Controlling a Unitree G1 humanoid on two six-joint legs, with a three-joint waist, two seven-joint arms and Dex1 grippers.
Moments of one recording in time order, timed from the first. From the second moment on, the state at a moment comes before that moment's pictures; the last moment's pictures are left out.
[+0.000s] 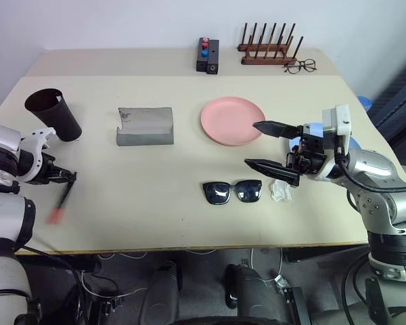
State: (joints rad) left arm -1.14 0.95 -0.37 1.16 0.05 1.04 -1.24; right arm -0.42 -0.65 -0.13 -0.24 0.71 0.44 1.06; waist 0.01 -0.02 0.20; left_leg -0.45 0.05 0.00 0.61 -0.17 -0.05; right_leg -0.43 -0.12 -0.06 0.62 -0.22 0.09
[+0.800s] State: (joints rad) left arm -1.18 0.99 0.10 0.80 -0.16 0.79 -1.13; right arm -0.49 -0.65 -0.12 -0.19 0.67 0.43 1.07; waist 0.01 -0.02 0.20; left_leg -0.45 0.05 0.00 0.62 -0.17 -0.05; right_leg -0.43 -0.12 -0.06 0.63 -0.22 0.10
